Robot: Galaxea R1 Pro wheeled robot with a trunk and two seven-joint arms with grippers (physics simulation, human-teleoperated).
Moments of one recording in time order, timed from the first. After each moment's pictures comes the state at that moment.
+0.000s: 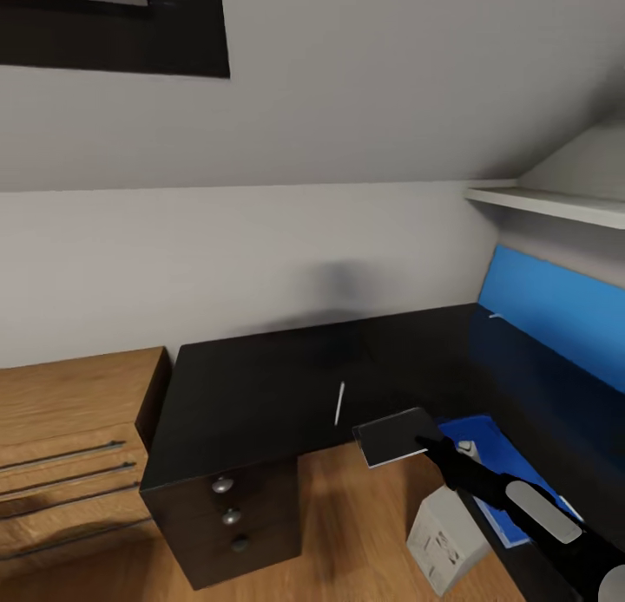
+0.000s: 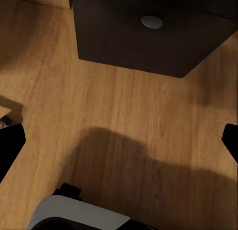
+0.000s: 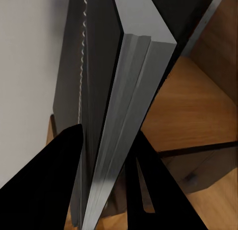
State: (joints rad) left arm 0.02 -0.08 0.16 -0.36 0.24 -0.49 -0.05; right arm -0.54 -0.44 0.57 -0.73 -1.73 0.40 0.30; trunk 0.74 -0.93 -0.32
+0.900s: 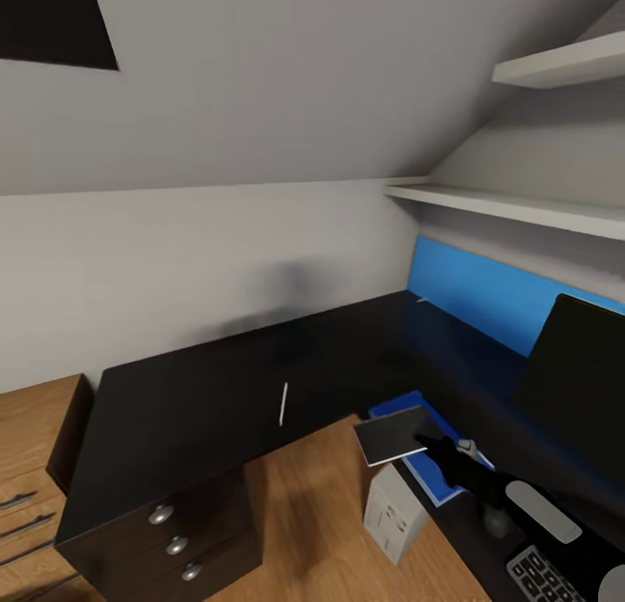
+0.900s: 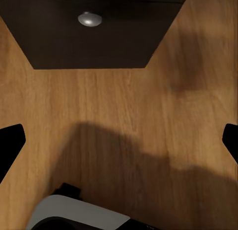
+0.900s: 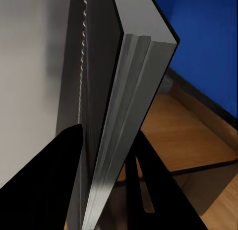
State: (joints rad) left arm 0.02 -0.08 0.16 -0.36 0.24 -0.49 -0.05; right arm -0.54 -0.44 0.57 -0.73 -1.73 0.40 0.32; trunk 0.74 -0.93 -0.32
